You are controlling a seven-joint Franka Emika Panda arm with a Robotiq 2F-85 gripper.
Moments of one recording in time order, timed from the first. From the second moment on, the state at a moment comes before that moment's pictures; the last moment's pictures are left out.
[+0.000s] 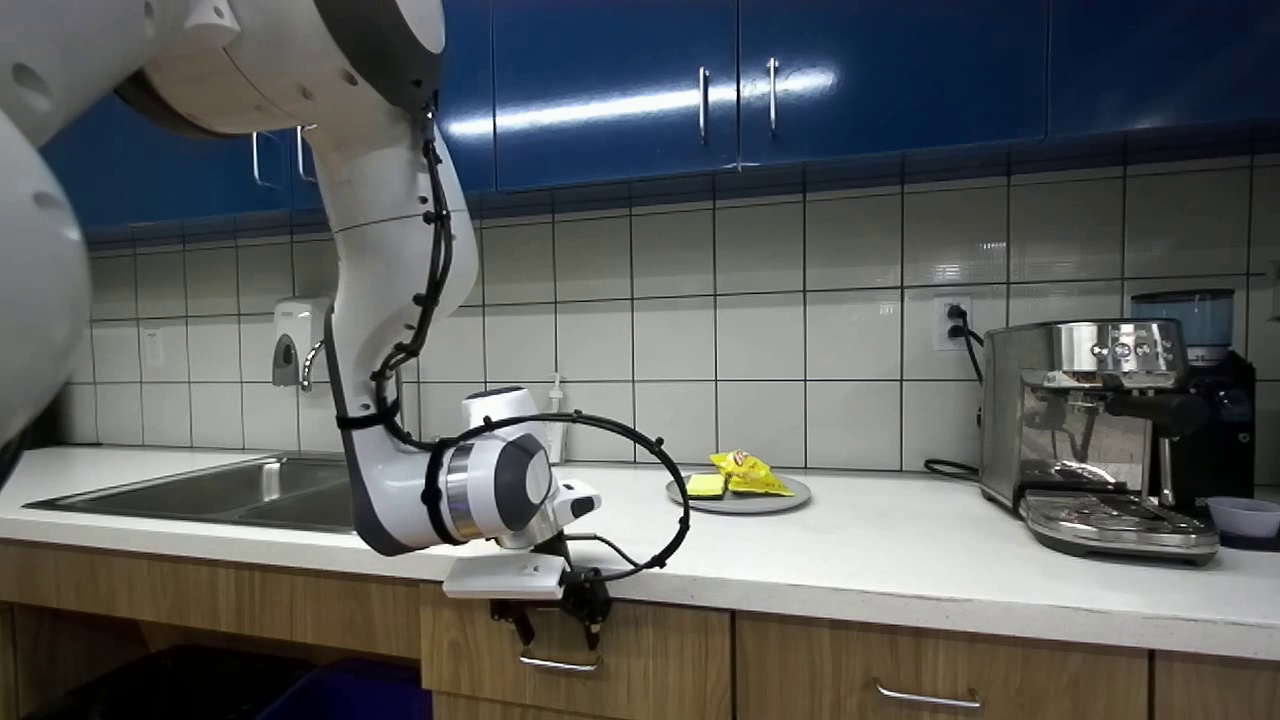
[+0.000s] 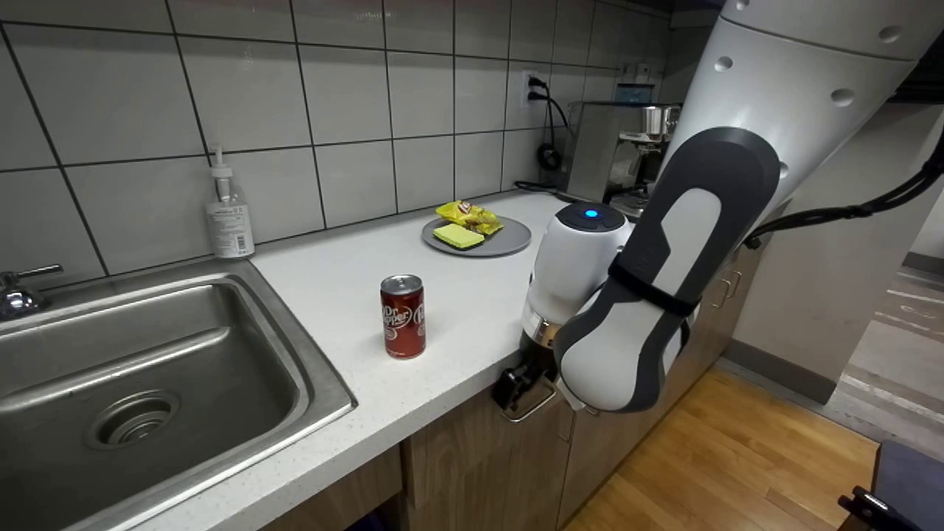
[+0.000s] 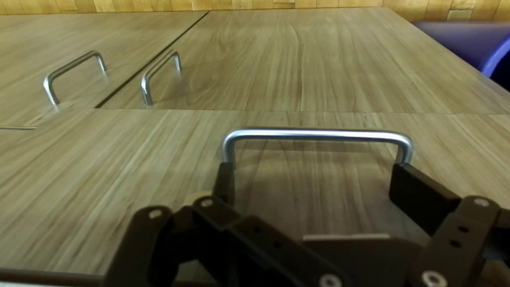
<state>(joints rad) 0.23 0.68 -0.23 -2.21 -0.08 3.12 0.13</state>
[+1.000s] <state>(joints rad) 0.27 0.50 -0.26 -2.35 -0.08 3.12 0.13</state>
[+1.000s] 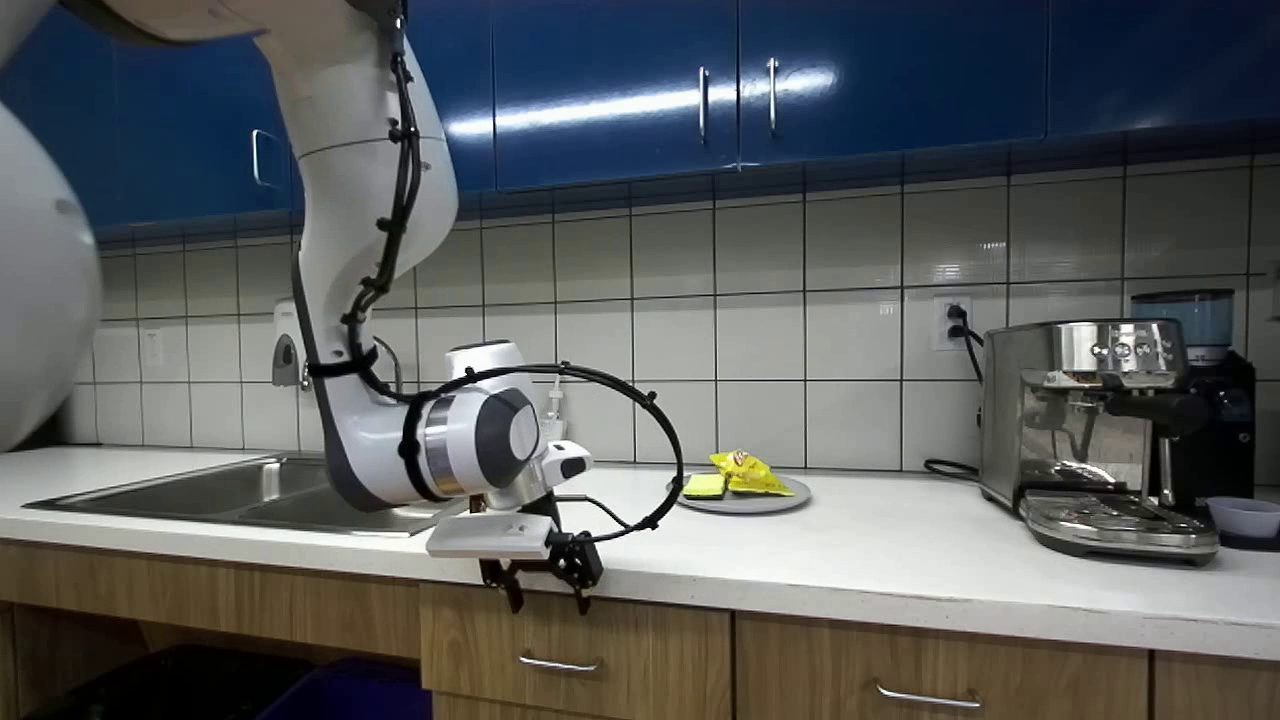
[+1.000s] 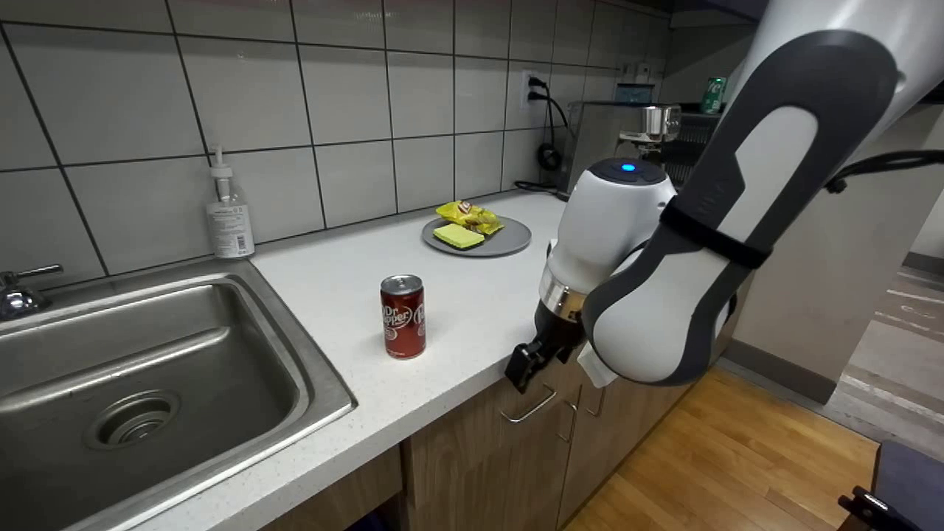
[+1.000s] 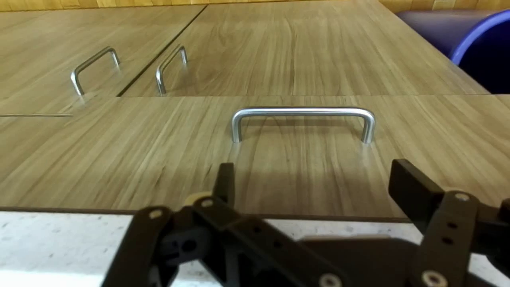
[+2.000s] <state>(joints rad) 0.47 0.19 -0.47 -2.64 -0.20 3.08 0.17</state>
